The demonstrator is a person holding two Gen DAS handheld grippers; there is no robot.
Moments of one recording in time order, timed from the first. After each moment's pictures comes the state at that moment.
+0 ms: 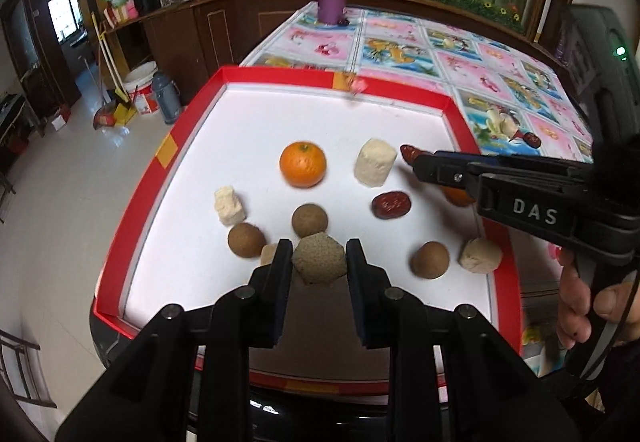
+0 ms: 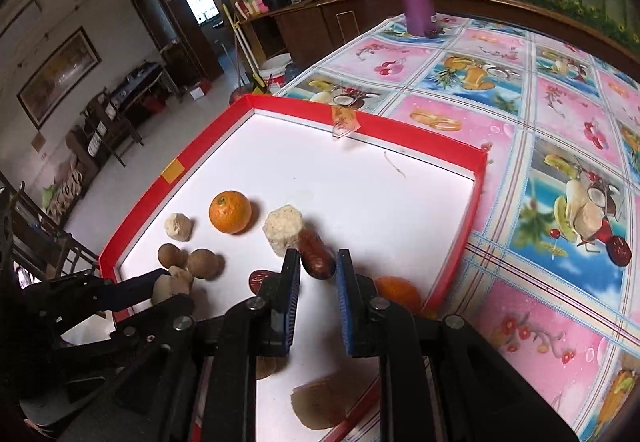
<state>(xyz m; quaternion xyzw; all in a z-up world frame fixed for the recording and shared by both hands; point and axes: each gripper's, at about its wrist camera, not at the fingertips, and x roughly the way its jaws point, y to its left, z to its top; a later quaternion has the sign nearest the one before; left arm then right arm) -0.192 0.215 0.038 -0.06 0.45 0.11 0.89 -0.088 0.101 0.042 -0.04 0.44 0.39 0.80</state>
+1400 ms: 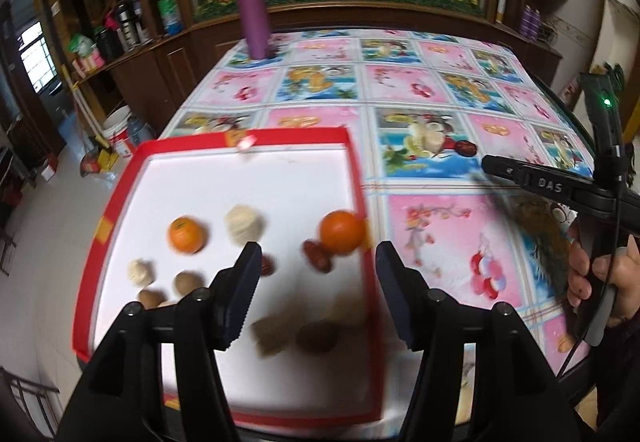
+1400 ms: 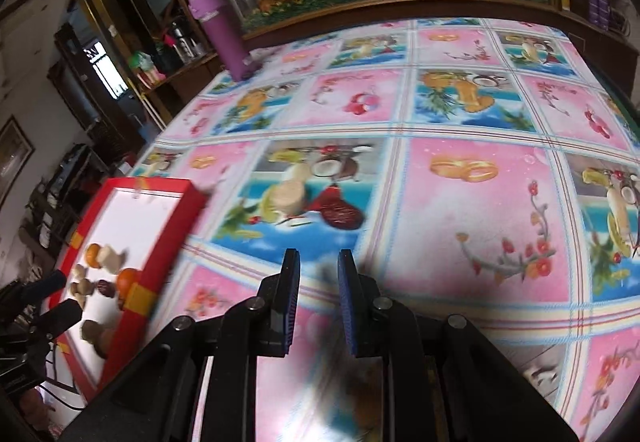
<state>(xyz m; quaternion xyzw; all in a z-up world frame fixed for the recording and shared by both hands) -0.146 0.115 0.074 0.01 0.43 0.07 0.90 -0.023 -0.092 0.031 0.06 0.43 0.24 0.87</state>
